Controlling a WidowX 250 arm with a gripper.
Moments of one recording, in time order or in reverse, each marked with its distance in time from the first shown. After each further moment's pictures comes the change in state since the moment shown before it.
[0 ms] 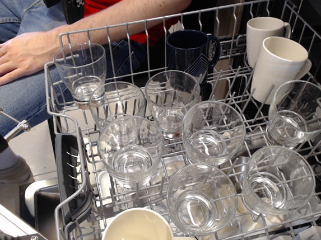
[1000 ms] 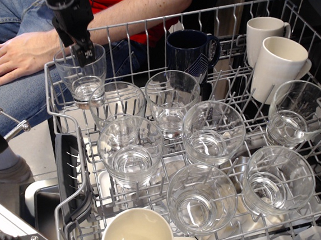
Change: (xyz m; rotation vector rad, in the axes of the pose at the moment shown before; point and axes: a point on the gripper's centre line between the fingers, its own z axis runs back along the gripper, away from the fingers) arm -0.004 -0.013 -0.080 0.041 -0.105 -0.167
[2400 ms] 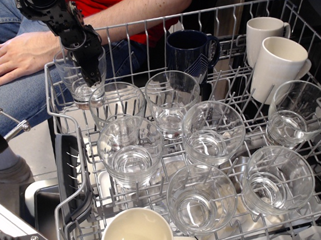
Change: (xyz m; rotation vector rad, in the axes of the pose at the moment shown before) arm -0.001 0.007 -0.074 0.078 -0.057 -0.075
